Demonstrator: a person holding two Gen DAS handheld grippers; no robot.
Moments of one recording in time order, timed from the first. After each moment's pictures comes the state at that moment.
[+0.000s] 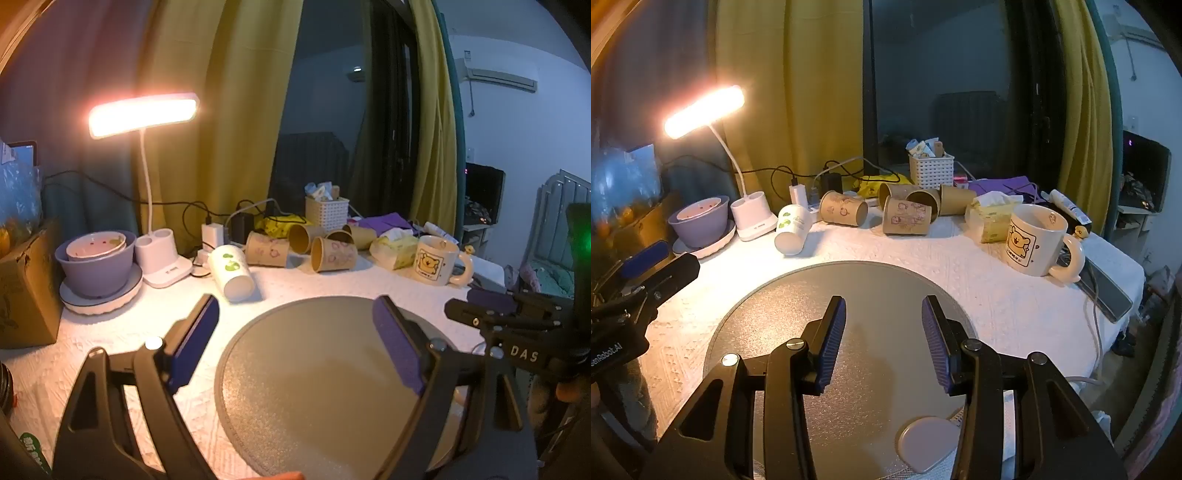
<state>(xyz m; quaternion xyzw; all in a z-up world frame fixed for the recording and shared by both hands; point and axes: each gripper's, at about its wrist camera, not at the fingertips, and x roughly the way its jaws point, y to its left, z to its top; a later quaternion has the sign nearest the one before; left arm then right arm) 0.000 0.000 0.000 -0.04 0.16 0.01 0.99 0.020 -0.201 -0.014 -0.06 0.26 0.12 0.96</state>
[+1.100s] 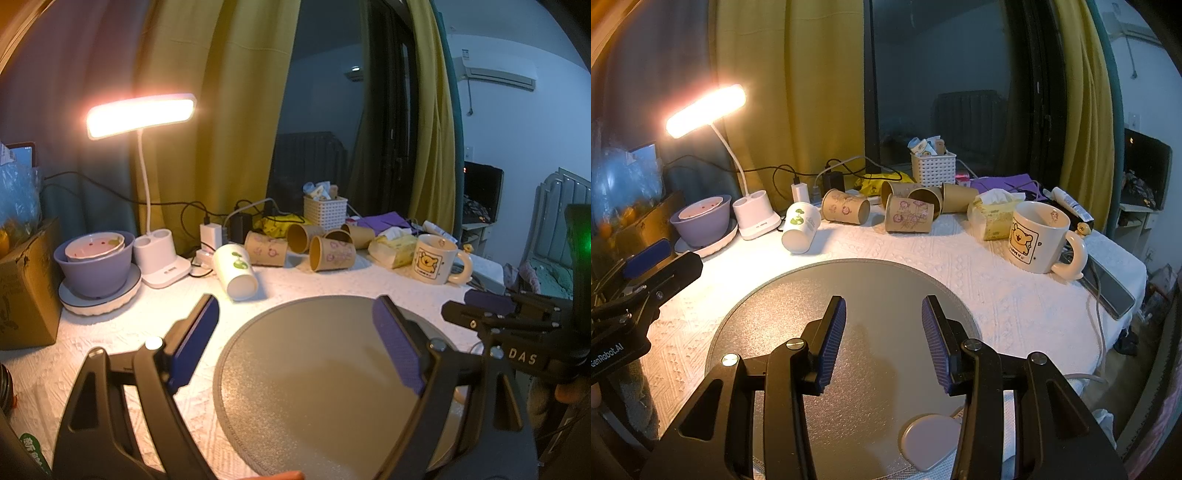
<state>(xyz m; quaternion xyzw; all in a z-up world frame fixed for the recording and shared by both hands) 0.000 0.000 0.000 -0.04 0.16 0.01 0.99 0.019 -0.200 -0.015 -0.06 0.26 0.12 0.96</state>
